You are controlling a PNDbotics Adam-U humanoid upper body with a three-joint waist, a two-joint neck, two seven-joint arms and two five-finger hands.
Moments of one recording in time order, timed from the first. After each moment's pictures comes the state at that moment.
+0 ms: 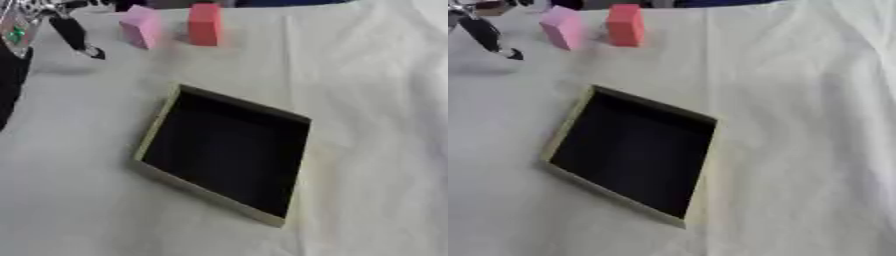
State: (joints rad) left arm -1.12 0.72 -0.02 -0.84 -0.98 -0.22 -0.59; right arm -0.58 -0.60 -0.20 -1.79 0.44 0.19 -0.75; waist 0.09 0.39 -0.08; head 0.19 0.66
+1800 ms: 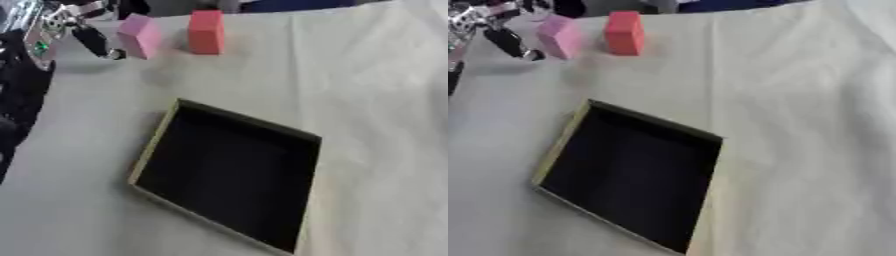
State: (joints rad) left arm -1.15 0.76 0.02 -0.82 -0.93 -0.21 -0.48; right arm -0.65 -0.60 -0.21 -1.79 0.38 0.19 -0.76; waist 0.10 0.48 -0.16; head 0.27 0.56
